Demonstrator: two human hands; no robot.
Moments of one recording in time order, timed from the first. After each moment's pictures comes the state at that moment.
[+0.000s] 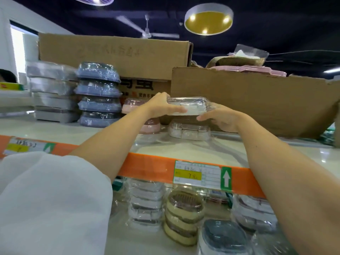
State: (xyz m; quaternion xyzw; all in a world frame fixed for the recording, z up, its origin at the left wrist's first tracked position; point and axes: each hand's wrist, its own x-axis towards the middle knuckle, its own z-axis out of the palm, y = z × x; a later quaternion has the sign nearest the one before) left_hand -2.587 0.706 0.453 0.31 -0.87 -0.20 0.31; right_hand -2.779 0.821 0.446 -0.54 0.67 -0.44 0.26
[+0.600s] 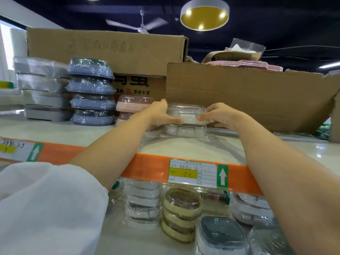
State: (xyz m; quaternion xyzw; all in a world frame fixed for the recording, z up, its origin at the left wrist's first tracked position) left_hand -2.599 0.705 0.430 0.34 -0.90 -0.10 0.25; right_hand -2.778 0.831 0.438 -0.52 0.73 -0.42 0.15
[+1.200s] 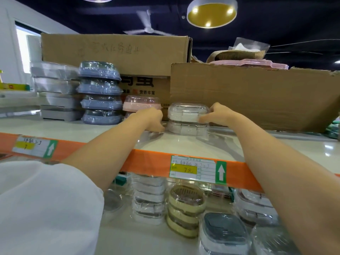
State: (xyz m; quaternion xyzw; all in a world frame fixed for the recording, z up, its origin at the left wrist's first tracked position) left_hand -2.567 0.714 0.425 0.40 -0.91 0.08 0.09; right_hand -2.765 0.831 0.441 -0.53 0.80 -0.28 0.03
